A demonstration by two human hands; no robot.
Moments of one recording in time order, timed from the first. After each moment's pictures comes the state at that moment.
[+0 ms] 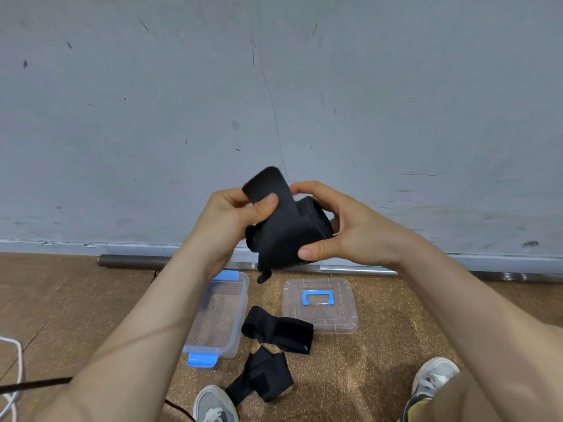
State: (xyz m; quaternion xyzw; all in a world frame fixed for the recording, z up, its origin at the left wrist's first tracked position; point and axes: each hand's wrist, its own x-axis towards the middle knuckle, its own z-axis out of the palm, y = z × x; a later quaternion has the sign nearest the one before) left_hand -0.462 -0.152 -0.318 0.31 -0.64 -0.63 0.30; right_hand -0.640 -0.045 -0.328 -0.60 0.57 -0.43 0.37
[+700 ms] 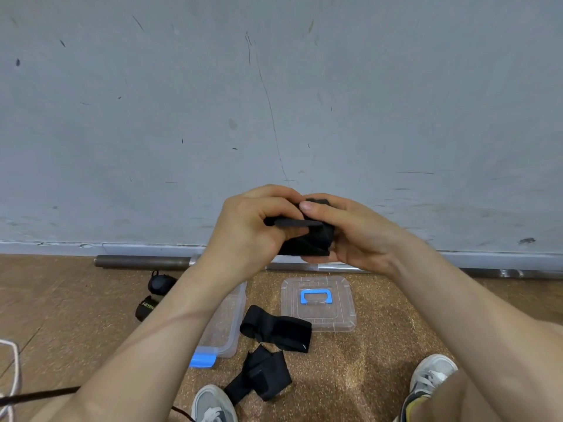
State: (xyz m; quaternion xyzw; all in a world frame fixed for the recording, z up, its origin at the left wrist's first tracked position) left_hand -0.472 -0.129 -0.320 0.19 -0.86 -0.30 0.37; right_hand -0.637 -0.049 -0.336 -0.35 0.51 -0.54 0.57
